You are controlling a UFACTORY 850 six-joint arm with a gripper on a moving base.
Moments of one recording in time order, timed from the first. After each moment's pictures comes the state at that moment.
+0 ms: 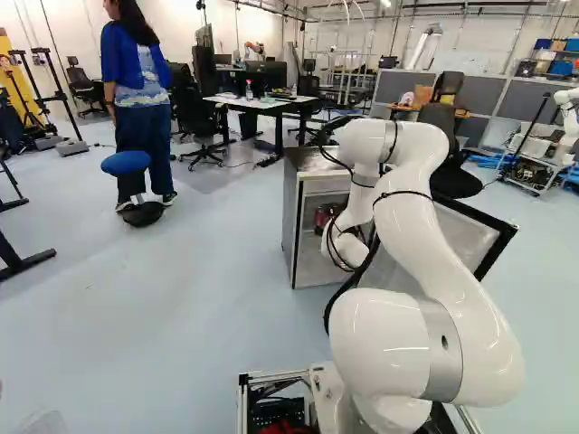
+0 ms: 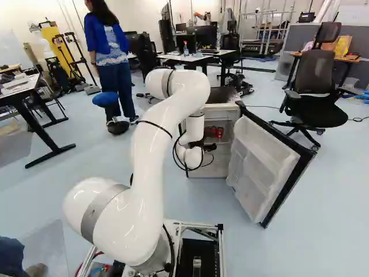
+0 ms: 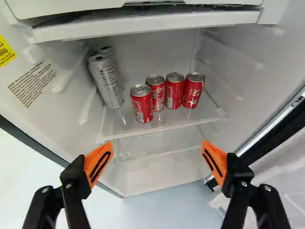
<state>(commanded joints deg) -17.1 -65.2 -58.3 -9.2 71.3 0.0</state>
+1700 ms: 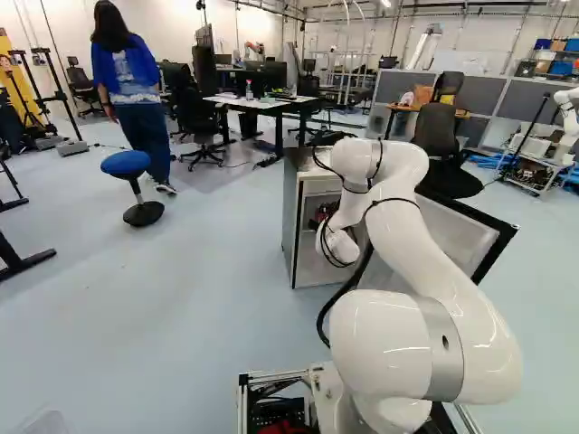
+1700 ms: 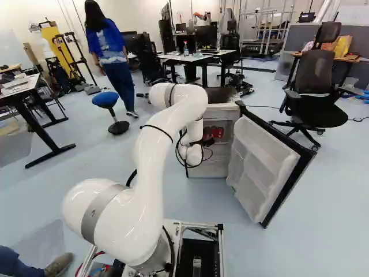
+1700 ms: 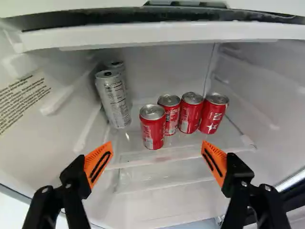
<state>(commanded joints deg) -14.9 -73.2 -71.7 -10.2 72.3 0.0</state>
